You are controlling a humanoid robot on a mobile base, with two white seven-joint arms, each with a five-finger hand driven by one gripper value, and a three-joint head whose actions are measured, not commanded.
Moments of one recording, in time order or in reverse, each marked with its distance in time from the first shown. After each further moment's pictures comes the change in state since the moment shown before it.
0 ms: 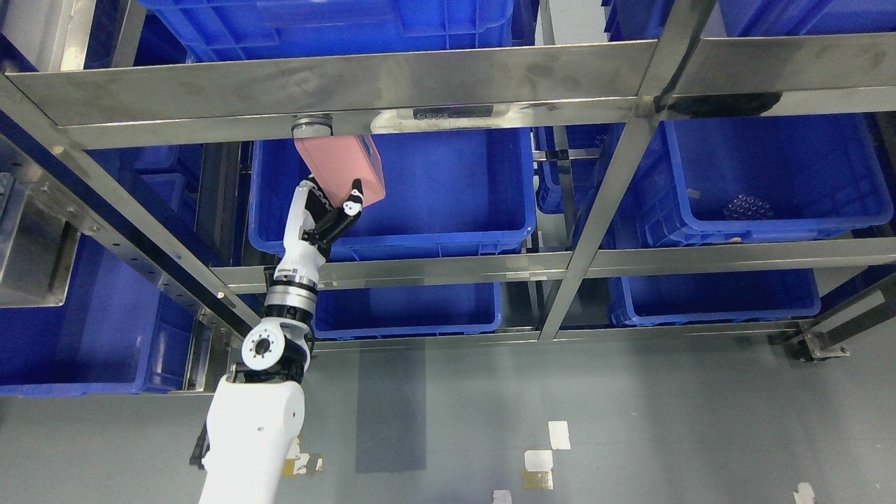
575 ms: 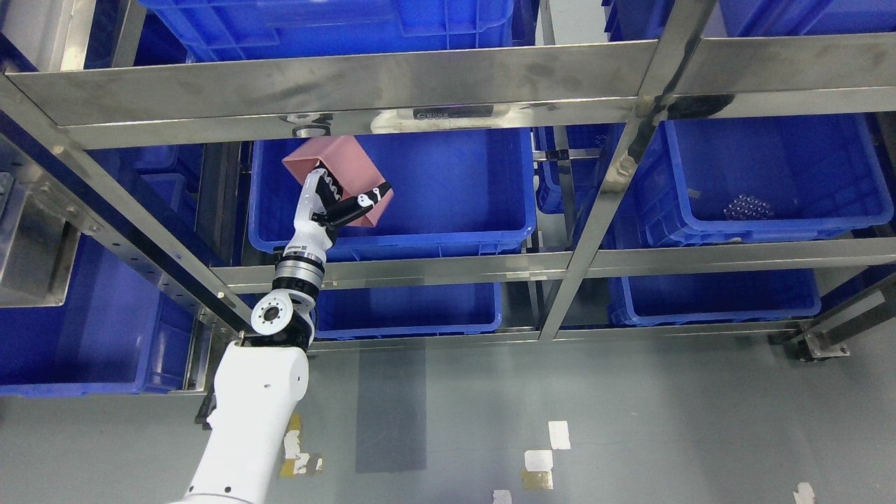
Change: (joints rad) left arm -0.141 0.000 -0.048 0.226 0.010 0.005 0.005; right arm 0.000 0.000 0.000 0.000 0.000 0.000 0.000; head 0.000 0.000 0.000
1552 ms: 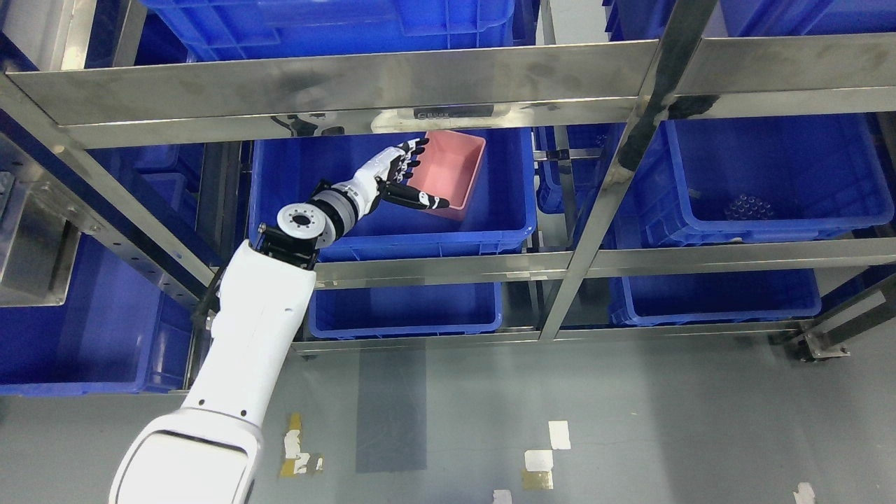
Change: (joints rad) left arm -0.267 0.000 -0.152 0.034 -0.454 0.456 -0.345; right arm 0.000 0.000 0.000 0.000 0.000 0.000 0.000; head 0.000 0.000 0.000
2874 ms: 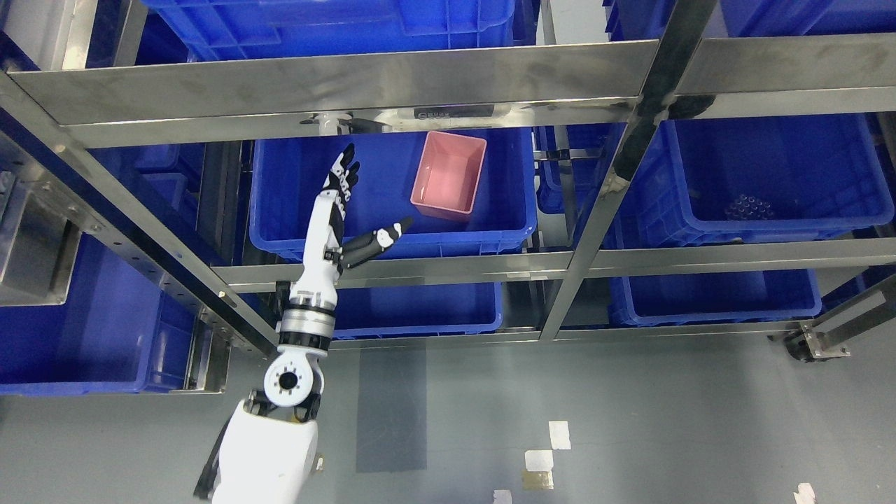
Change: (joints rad) left arm 0.631 0.000 0.127 -0.570 0.164 -0.529 0.493; right arm 0.000 0.000 0.000 0.000 0.000 0.000 0.000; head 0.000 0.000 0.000
